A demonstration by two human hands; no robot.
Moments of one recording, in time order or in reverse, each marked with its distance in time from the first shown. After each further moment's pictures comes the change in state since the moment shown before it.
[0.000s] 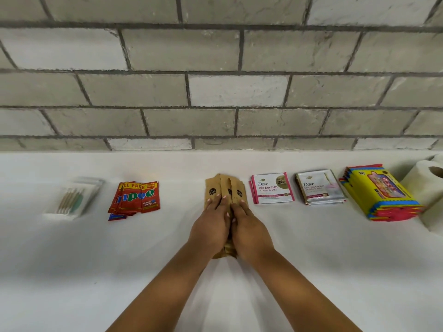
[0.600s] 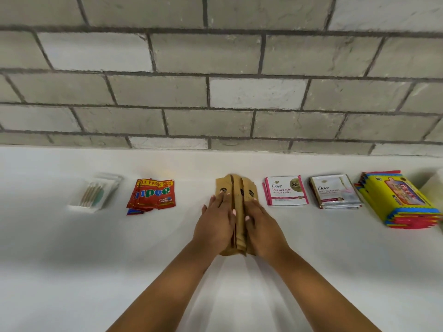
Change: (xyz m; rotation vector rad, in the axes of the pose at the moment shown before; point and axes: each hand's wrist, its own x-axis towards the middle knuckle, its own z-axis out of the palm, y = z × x) left_hand -0.012 -0.015 -0.016 0.025 0.055 -0.013; right_hand 0.003 0.005 0.006 0.111 0.059 -0.049
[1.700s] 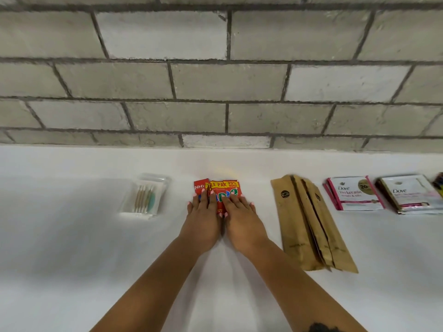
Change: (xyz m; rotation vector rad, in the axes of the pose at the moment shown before) left_hand 0.009 -0.163 -0.061 0.177 -0.133 -0.106; right_hand 0.065 -0.140 0.115 -0.236 -0.177 -0.063
